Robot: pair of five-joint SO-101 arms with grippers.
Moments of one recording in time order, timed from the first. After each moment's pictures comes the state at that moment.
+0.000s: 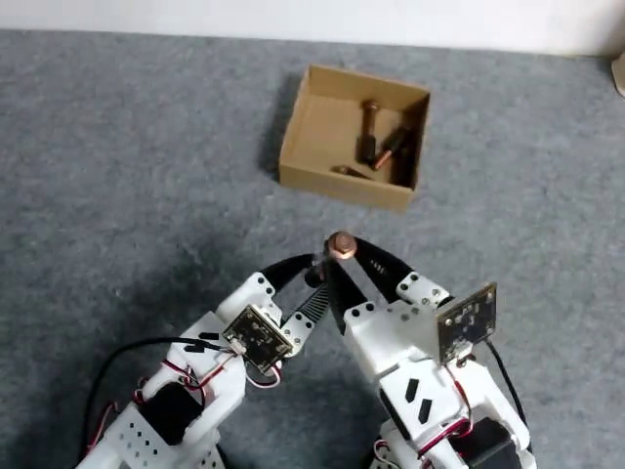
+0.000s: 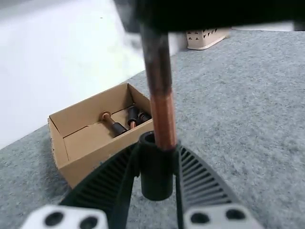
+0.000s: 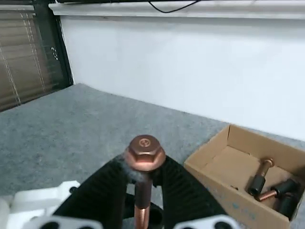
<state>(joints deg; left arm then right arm) 36.4 -103.1 96.0 25.3 -7.3 -32.7 -102.3 65.3 47.5 -0.7</state>
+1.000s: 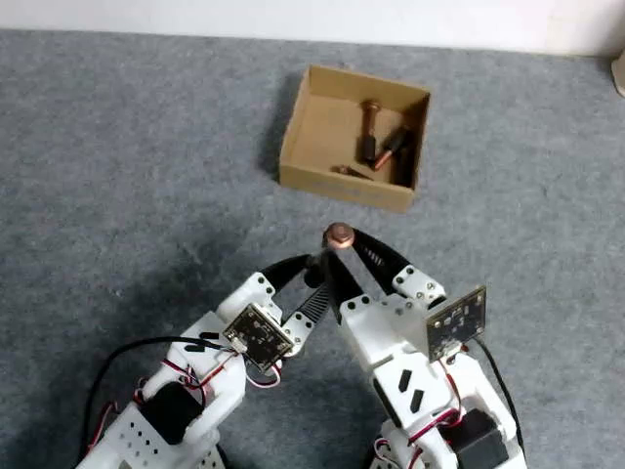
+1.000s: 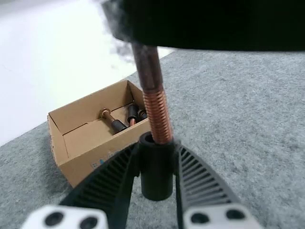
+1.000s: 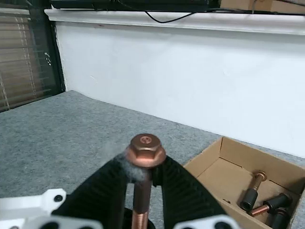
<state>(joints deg) 36.4 -103.1 96.0 25.4 -7.3 -31.4 -102.9 71.5 39.4 2.1</state>
